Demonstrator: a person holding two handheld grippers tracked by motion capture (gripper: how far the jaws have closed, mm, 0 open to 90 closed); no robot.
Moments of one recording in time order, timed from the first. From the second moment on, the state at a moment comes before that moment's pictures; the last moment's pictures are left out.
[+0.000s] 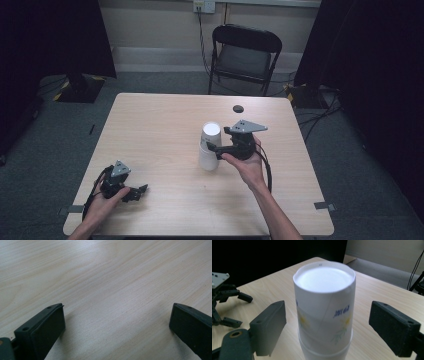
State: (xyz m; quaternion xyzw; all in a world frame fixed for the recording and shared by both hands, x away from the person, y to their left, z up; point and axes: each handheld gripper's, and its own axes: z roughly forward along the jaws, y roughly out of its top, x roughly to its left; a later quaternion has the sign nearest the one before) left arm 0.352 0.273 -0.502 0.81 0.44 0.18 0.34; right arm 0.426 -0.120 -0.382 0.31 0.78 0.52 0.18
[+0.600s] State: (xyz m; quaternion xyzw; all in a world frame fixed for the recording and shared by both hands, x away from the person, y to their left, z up) left arm 0.352 0.273 -0.502 0.81 0.44 0.18 0.34; right arm 0.442 -0.097 -0.401 0.31 0.77 0.53 0.17
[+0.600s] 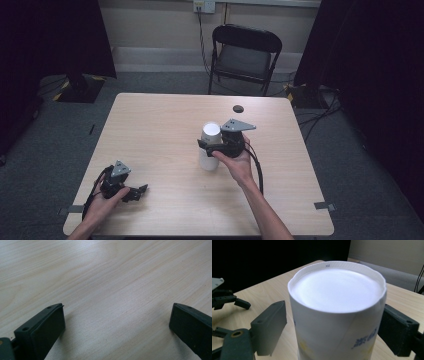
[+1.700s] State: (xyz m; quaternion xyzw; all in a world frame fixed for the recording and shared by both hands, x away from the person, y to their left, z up) left arm 0.352 0.273 -0.502 0.81 0.44 0.18 0.34; right arm 0.443 -0.099 -0.397 0.31 0.76 0.54 0.18
